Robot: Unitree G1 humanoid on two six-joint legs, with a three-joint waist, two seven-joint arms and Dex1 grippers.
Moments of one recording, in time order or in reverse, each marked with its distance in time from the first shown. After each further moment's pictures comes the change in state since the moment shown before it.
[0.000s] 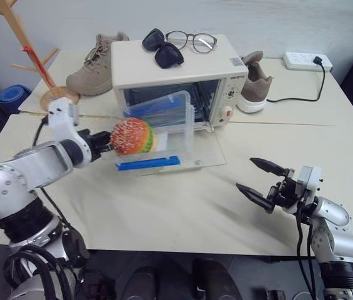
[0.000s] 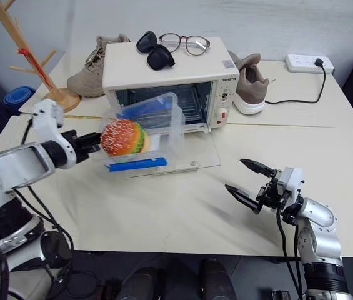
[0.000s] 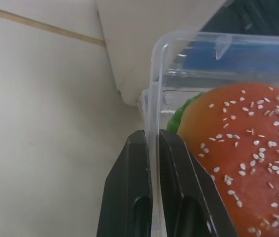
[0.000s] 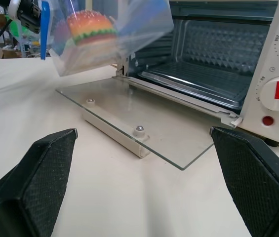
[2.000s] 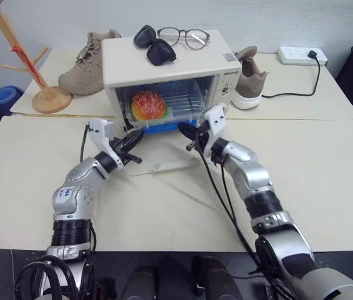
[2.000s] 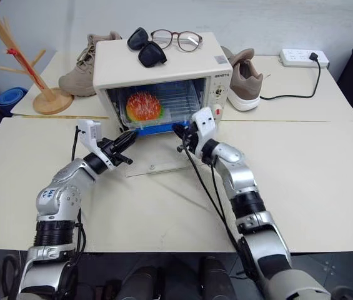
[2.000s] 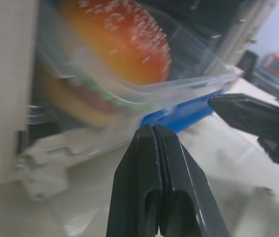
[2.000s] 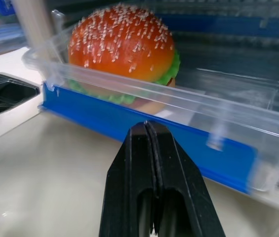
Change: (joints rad) left arm 0.227 -0.053 -0.431 0.375 0.635 -1.165 -0.998; right arm -0.730 0.365 0.275 0.473 -0.344 0.260 -0.592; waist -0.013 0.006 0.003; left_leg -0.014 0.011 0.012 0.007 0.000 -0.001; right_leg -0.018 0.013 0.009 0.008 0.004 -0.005
